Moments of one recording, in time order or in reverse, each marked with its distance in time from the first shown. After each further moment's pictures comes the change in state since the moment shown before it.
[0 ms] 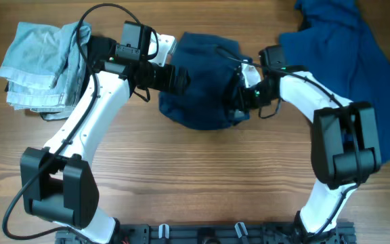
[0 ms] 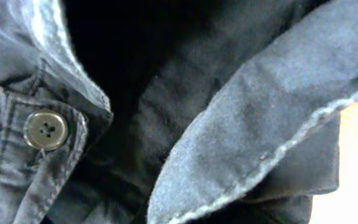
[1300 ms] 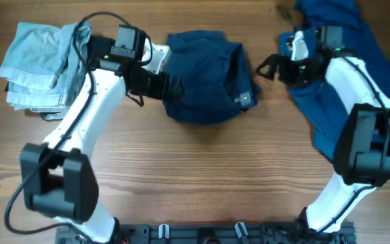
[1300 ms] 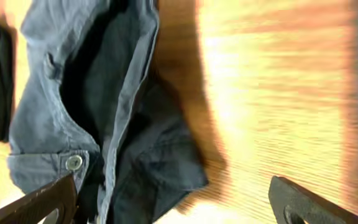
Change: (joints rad) left arm 0.035 0.035 0.001 -0.154 0.041 0.024; right arm -0.301 0.000 0.196 -0.100 -0.111 0.054
